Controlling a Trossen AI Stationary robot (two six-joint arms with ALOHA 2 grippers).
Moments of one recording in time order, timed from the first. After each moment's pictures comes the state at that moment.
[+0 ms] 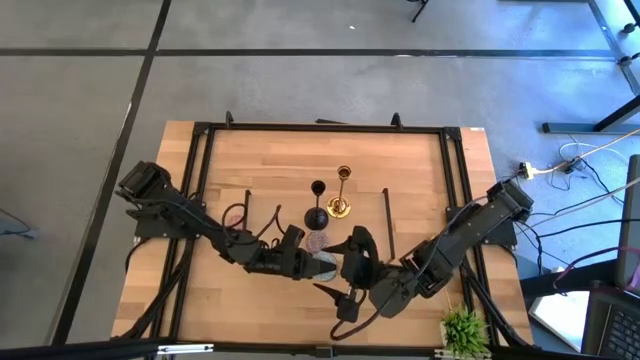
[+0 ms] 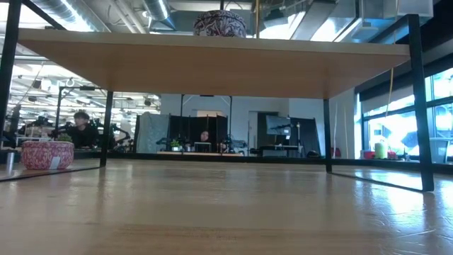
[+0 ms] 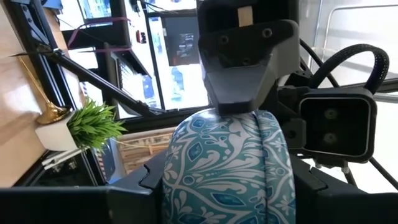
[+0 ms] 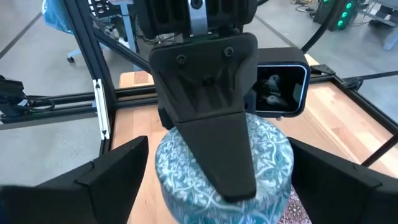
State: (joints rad) left arm -0.51 1.65 0.98 0.91 -0.43 -1.39; right arm 0.65 1.79 1.74 -0.51 0.75 0.43
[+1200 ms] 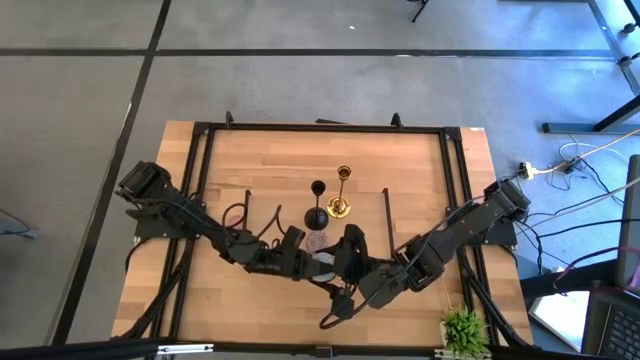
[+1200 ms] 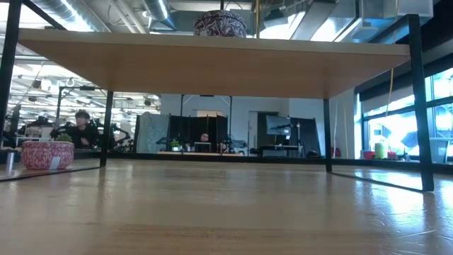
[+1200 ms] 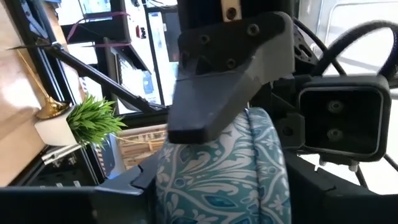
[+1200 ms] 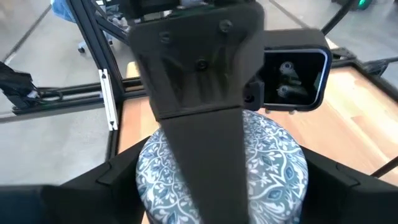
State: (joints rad) left arm -0.51 1.65 0.98 0.91 -0.41 -1.39; right arm 0.60 1.81 1.75 -0.52 0.64 0.46
